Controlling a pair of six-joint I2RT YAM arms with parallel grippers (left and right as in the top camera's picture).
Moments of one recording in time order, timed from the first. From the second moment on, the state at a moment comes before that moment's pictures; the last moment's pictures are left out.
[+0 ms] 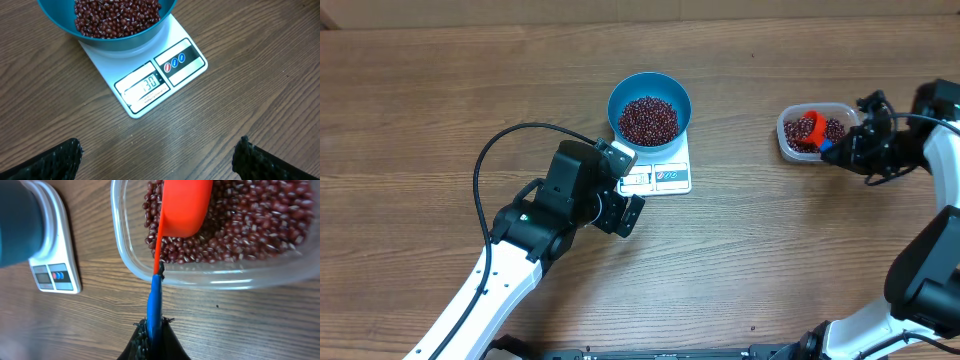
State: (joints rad) left arm -0.47 1.23 0.92 -0.57 0.13 0.04; right arm -0.42 1.82 1.42 -1.09 -0.58 -0.27
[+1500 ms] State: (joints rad) left arm -0.47 1.23 0.92 -0.57 0.13 0.04; right arm -0.36 1.83 1.51 -1.32 -0.97 -0.42
